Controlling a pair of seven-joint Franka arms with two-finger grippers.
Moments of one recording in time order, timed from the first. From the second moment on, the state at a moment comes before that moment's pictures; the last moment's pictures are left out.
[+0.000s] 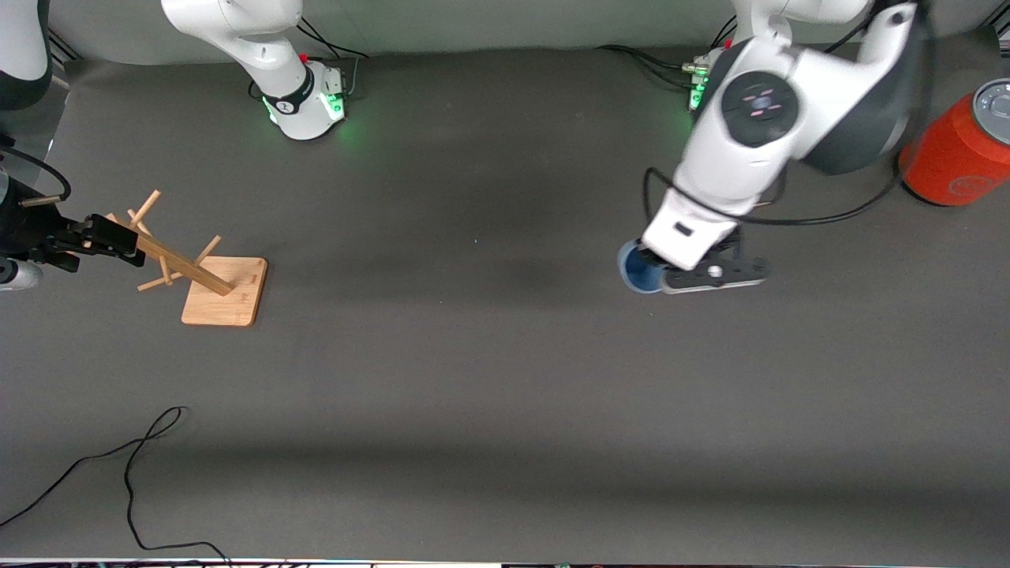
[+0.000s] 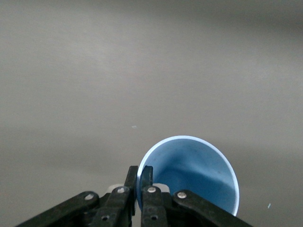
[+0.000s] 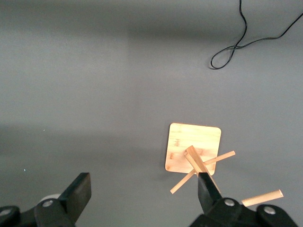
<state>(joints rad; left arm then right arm) -0.43 0.18 -0.10 -1.76 0.06 1.97 -0.67 0.03 0.06 -0.06 -1.56 0.02 1.63 -0.07</state>
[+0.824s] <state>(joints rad) -0.60 0.38 -0.10 -1.99 0.42 2.44 -1.27 0.03 0.06 -0.06 -1.56 0.02 1.63 -0.07</state>
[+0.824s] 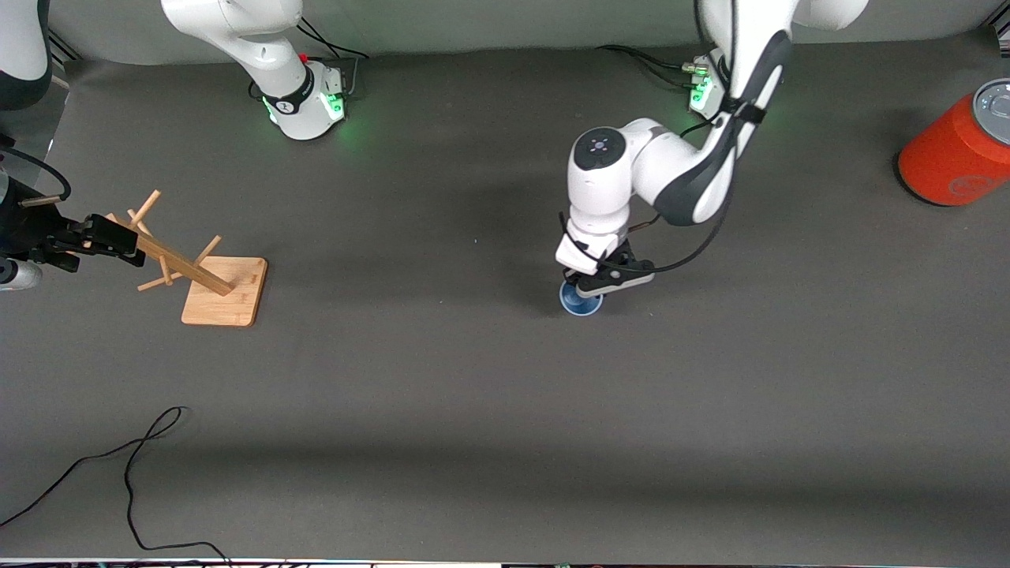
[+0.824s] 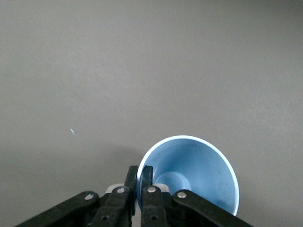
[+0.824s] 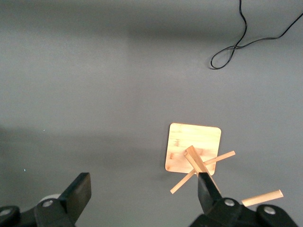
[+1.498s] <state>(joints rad) -0.63 0.39 -0.10 -1.99 0.47 2.44 -1.41 0.03 0.06 -0.06 -1.56 0.02 1.63 -0.07</state>
